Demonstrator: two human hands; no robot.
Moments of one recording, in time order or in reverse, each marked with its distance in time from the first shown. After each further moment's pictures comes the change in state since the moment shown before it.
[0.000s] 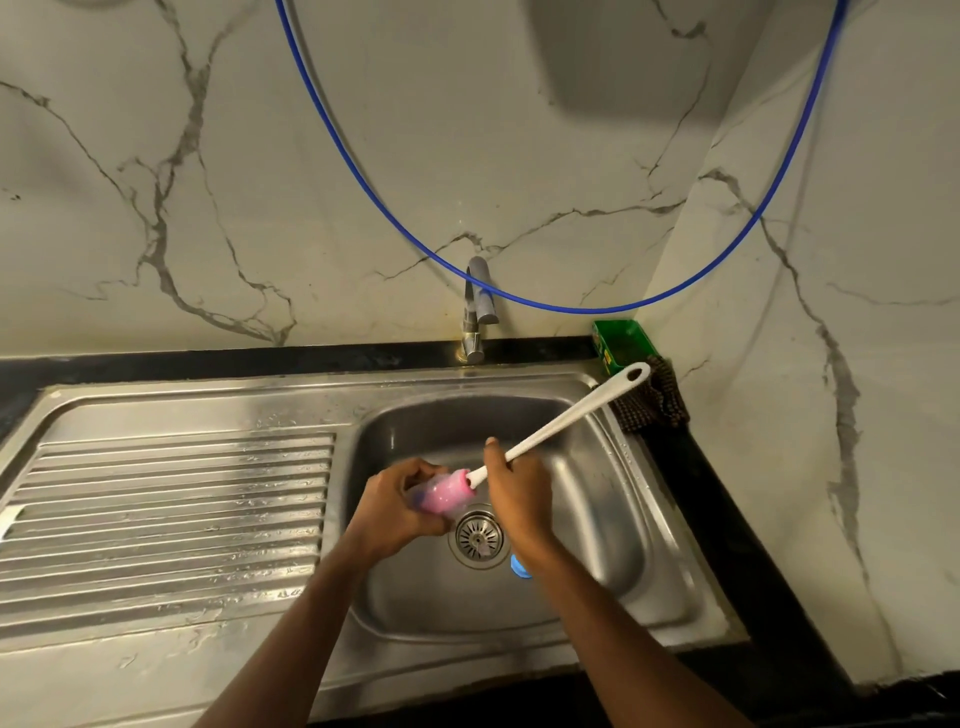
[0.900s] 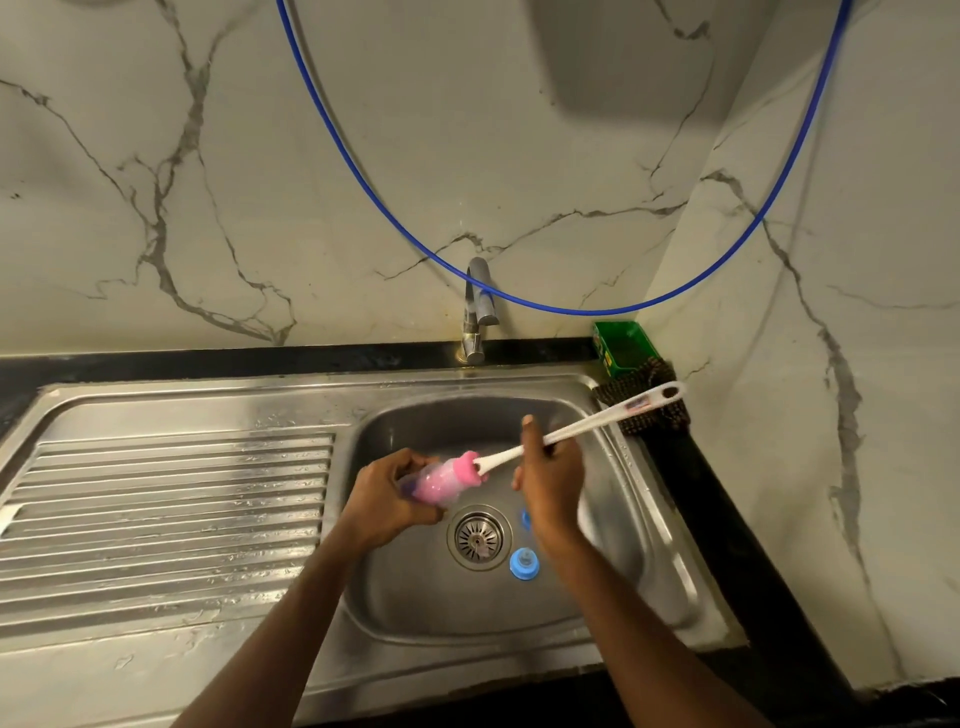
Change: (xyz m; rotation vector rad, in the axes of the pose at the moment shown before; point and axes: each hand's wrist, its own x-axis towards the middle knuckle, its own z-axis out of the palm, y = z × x) left_hand 0.007 0.009 -0.011 0.038 0.018 0.022; right_hand 0.014 0.000 -0.021 0.336 0.090 -0.051
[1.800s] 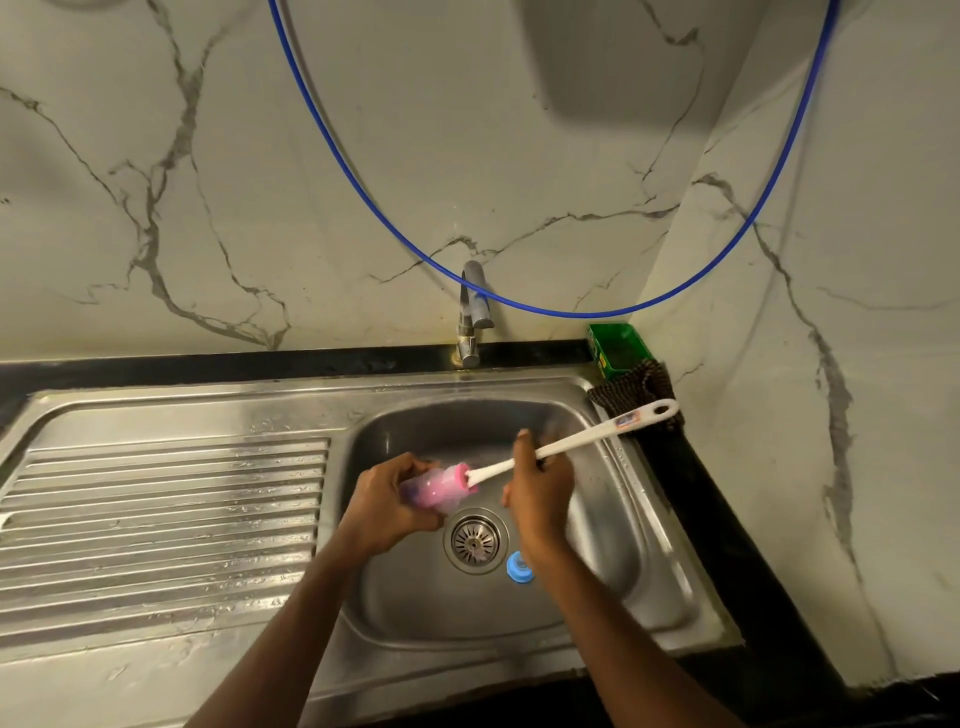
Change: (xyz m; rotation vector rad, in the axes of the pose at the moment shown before) left_hand -0.003 0.003 0.002 0.047 -0.002 0.019; right_hand -0.005 0.013 0.008 0.033 0.068 0.007
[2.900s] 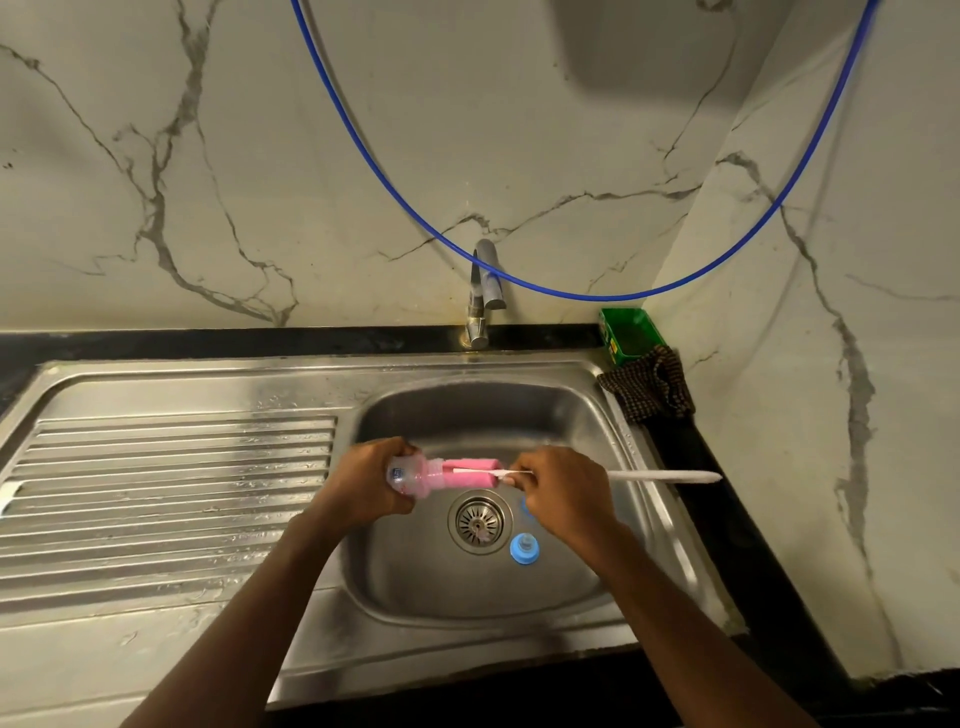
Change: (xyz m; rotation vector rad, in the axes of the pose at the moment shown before) left_hand 0.009 -0.016 -0.022 0.398 -0.066 0.027; right_hand 0.015 -0.002 -0.040 -1.139 -0.488 -0.577
